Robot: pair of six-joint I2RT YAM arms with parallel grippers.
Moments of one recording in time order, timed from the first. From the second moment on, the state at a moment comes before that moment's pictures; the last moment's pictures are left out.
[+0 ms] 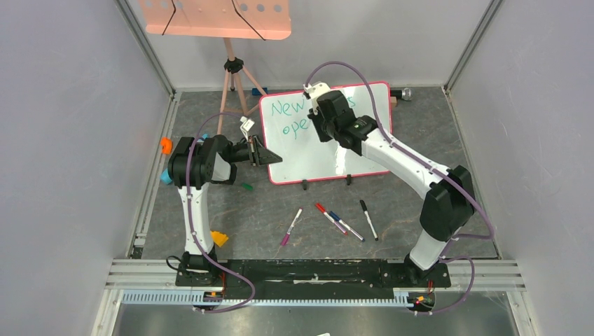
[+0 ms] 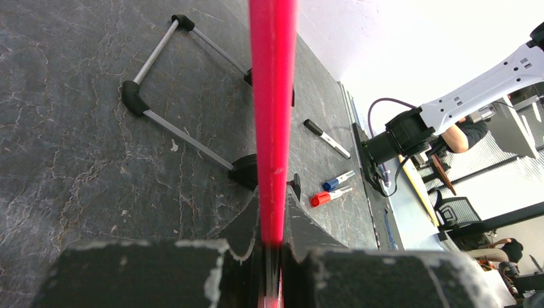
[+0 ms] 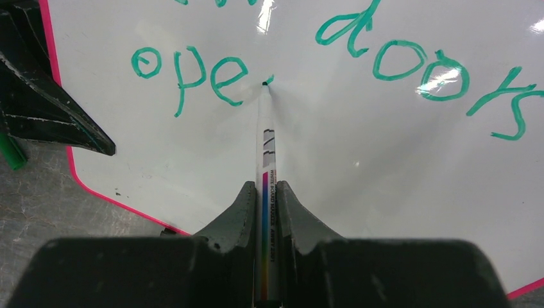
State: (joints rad) left arm -0.07 2.28 0.92 1.53 1.34 -0.96; right arm 0.65 1.73 1.53 -0.45 0.22 0.00
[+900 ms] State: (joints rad) left arm -0.07 2.28 0.92 1.53 1.34 -0.96; right arm 0.65 1.72 1.51 -0.43 0.20 0.00
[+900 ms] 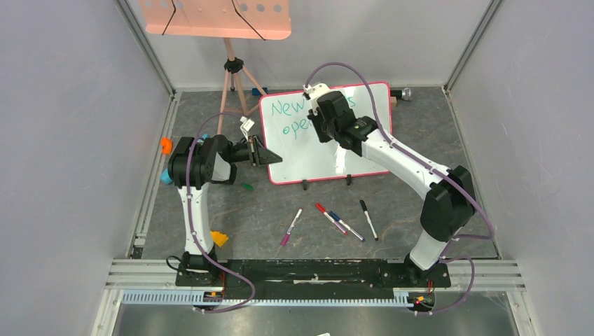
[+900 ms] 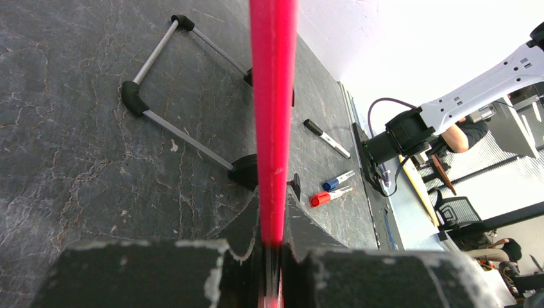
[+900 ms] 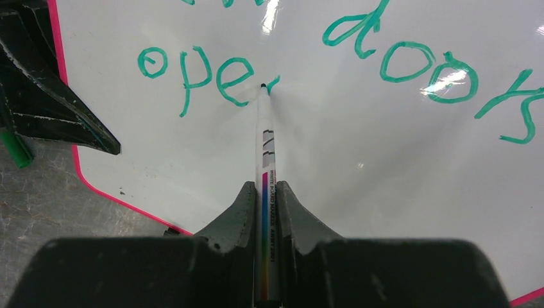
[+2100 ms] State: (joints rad) left arm -0.07 2.28 0.92 1.53 1.35 -0.96; right arm 0.62 1.64 1.39 -0.39 0.18 0.01
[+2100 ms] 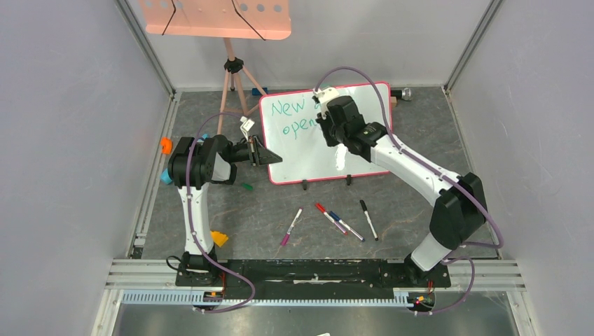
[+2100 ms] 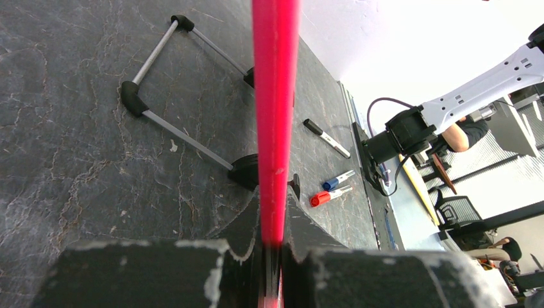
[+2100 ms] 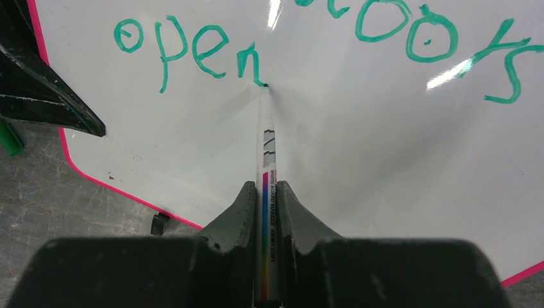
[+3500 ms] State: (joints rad) left arm -0.07 2.28 0.92 1.53 1.34 -0.96; right arm 0.61 1.67 1.44 -0.34 0.21 0.03
